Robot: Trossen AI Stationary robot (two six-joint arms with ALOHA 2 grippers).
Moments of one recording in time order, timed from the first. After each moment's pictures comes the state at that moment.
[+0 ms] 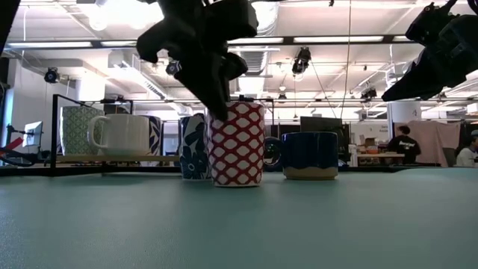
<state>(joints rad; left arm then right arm) -0.15 1.83 1.40 -0.70 -0.06 0.26 0.46 0.60 0.32 -0.35 0.65 0.44</state>
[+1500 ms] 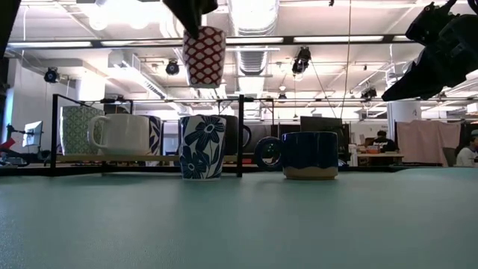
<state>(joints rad) 0.09 1.74 1.99 -1.46 -0.17 0.43 0.46 0.60 0.32 -0.35 0.65 0.44</state>
